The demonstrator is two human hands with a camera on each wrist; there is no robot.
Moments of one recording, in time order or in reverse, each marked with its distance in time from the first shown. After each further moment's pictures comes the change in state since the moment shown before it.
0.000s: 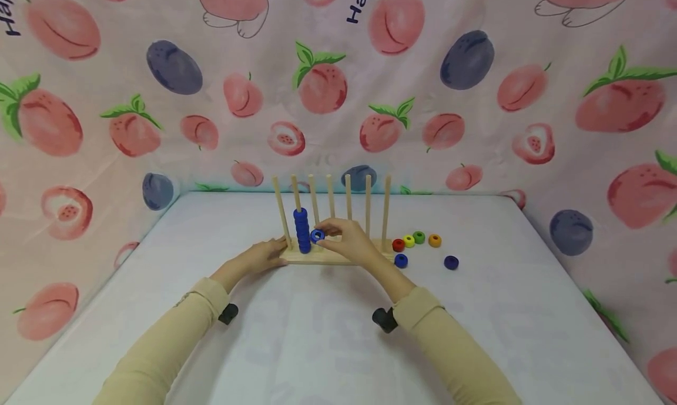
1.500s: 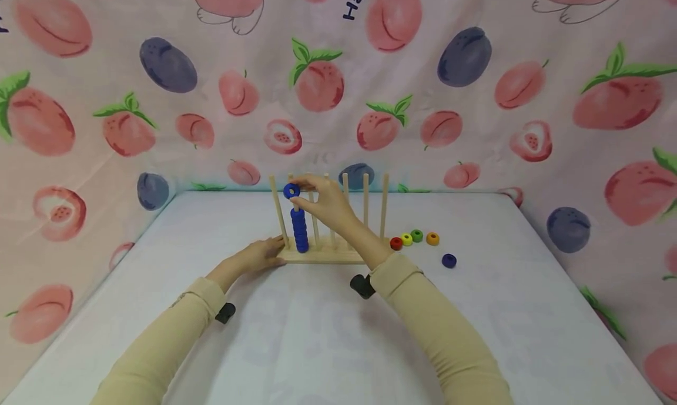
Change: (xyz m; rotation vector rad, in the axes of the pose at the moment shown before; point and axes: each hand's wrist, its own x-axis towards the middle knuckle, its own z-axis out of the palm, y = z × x) left_hand 0.005 -0.001 -0.003 0.006 -0.010 0.025; right_hand 0.055 -0.052 -0.017 -0.078 0.194 -0.173
